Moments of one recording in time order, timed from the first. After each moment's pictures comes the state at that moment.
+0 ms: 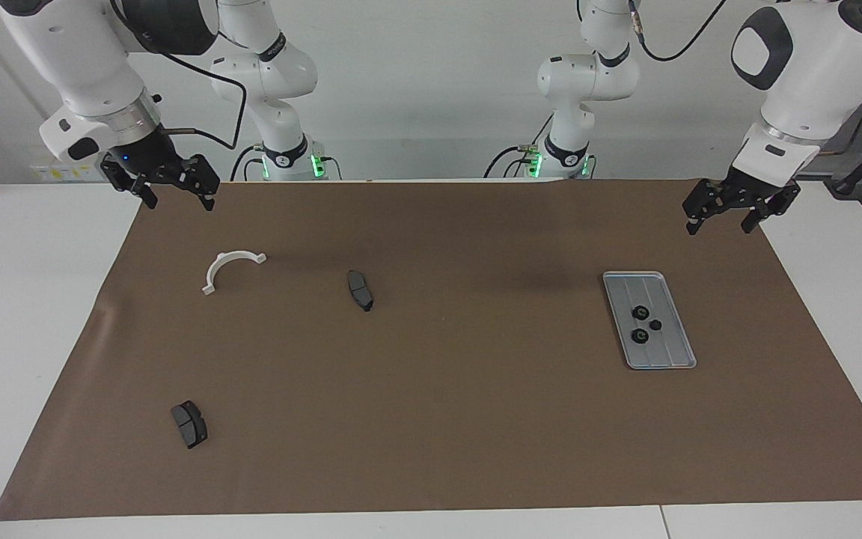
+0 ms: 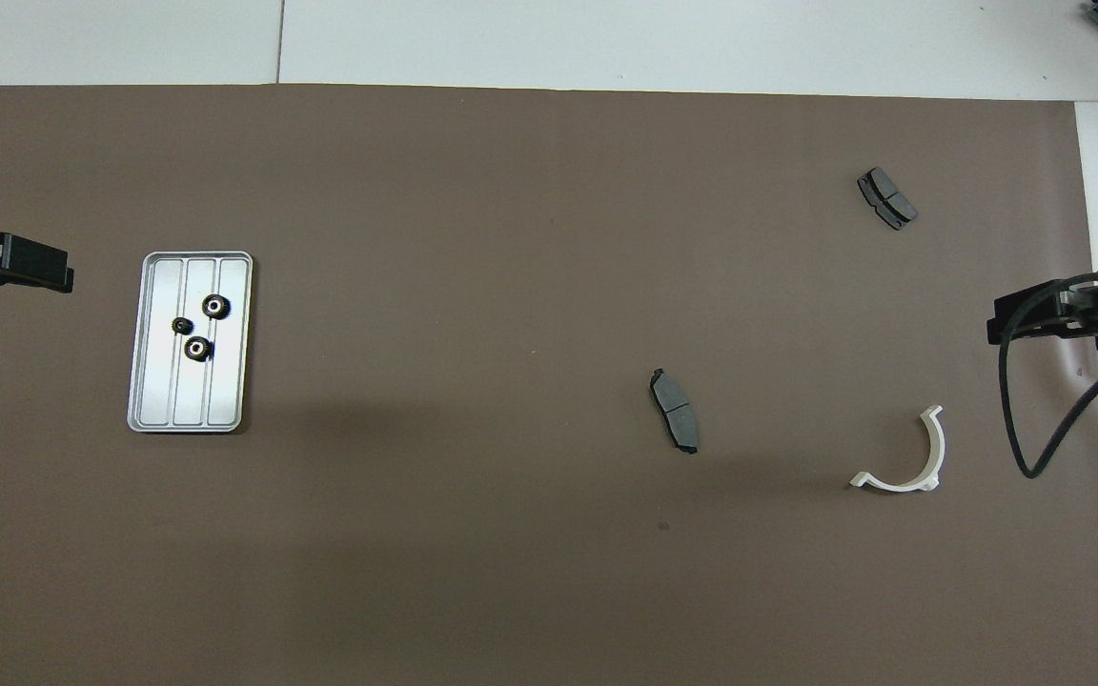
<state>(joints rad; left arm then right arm) -0.10 0.04 0.10 -1.61 0.02 1.69 0.08 0.11 -0.03 -0.14 -1.64 0.00 1.55 0.05</state>
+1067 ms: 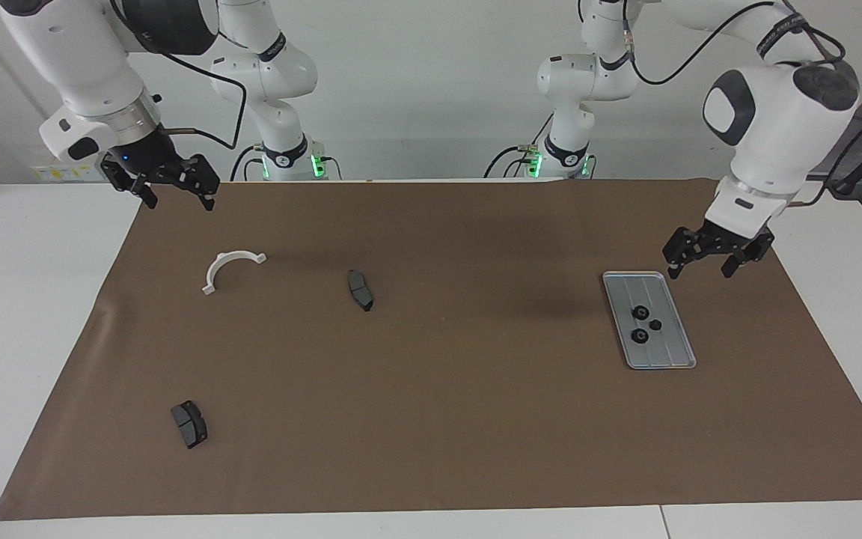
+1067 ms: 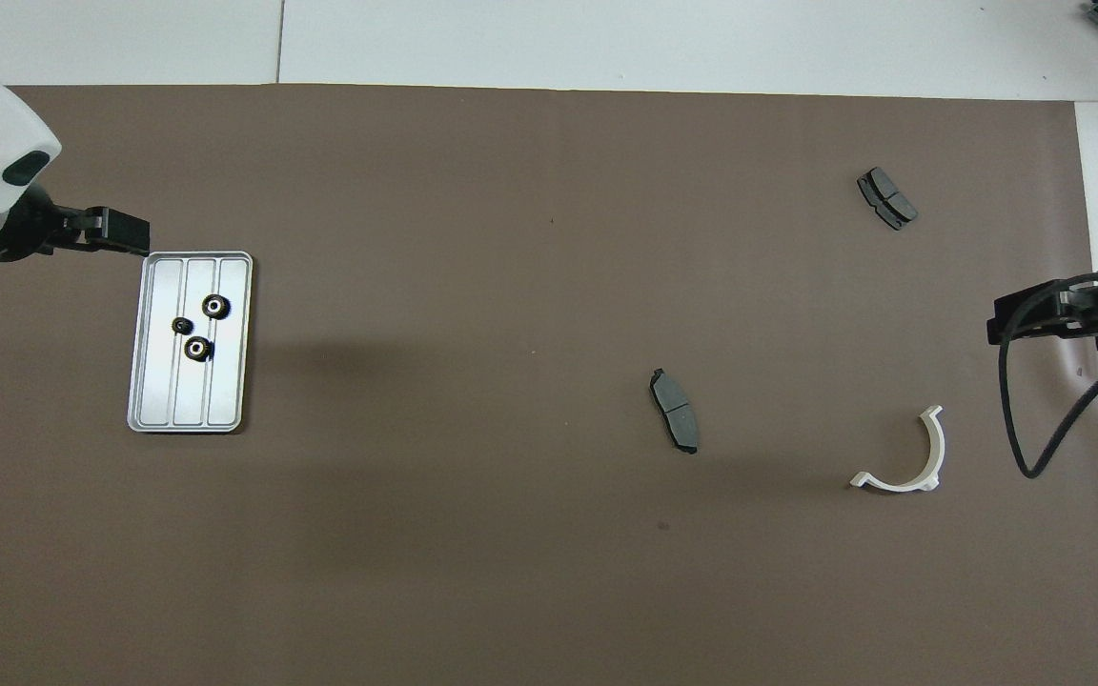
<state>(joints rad) -0.12 0.19 0.09 -1.67 0.00 1.98 0.05 0.11 -0.03 -0.14 -1.64 0.00 1.55 0.05</state>
